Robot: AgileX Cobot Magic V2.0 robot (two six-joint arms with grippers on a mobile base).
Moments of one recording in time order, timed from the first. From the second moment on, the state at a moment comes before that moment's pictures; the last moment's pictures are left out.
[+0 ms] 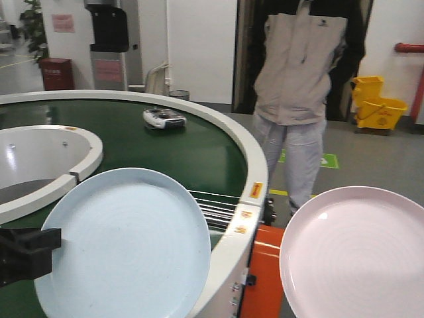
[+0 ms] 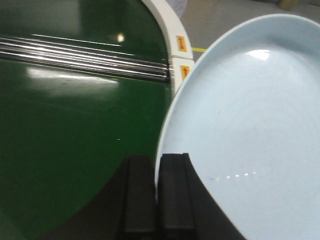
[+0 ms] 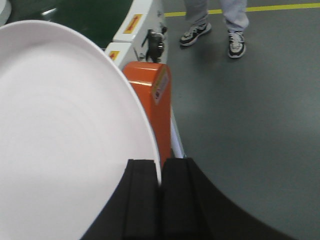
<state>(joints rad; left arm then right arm) -0.32 0.95 -0.90 -0.20 0.50 -0.08 -0.01 0.79 -0.88 0.23 0.73 -0.01</state>
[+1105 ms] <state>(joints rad) -0.32 0.94 -0.90 -0.20 0.50 -0.08 -0.01 0.79 -0.88 0.23 0.73 -0.01</state>
